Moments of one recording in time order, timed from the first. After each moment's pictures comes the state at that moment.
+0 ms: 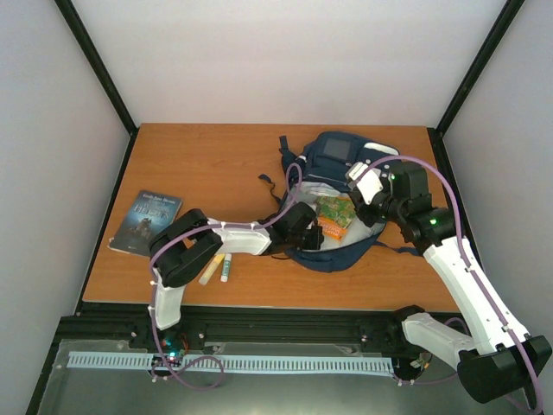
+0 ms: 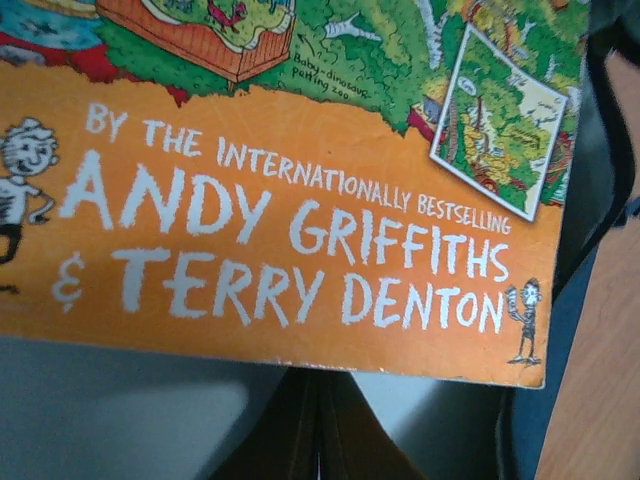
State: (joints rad) left arm -0.95 1.95 1.10 0.07 0.12 -0.81; right arm 0.32 1.00 1.05 -0.66 -0.25 -0.51
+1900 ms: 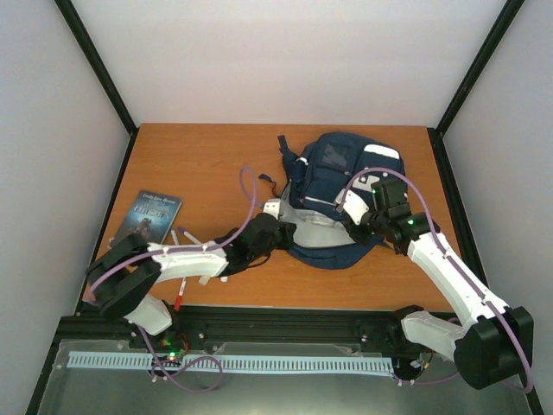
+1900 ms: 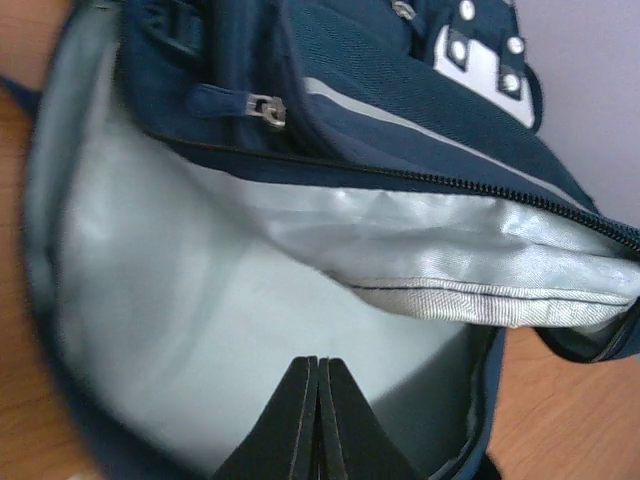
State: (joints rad) left arm -0.95 1.57 0.74 0.33 -0.16 -0.80; right arm 0.32 1.09 0.86 -0.63 -0.27 -0.60
